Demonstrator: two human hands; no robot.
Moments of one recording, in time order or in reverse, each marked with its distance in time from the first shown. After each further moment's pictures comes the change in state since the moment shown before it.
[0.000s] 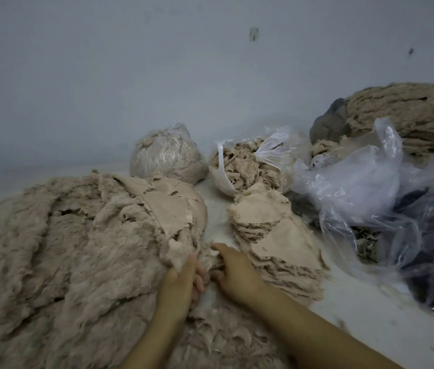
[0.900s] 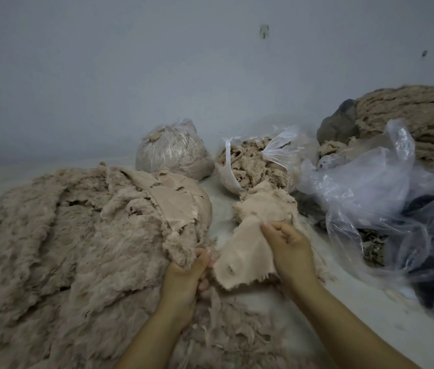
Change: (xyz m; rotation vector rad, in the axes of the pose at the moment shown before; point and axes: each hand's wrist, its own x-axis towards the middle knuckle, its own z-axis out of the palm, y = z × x) left_hand 0.003 0.002 0.004 -0.391 -0.040 -0.056; right_hand -0.017 0.010 -0.053 0.767 0.558 0.246
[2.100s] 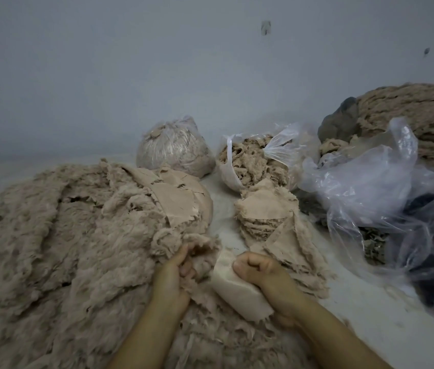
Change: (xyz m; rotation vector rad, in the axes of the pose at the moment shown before) left_hand 0.013 0.005 -0.010 -0.368 0.076 -0.235; right_hand -0.043 0.001 0.004 0.178 -0.616 0.303
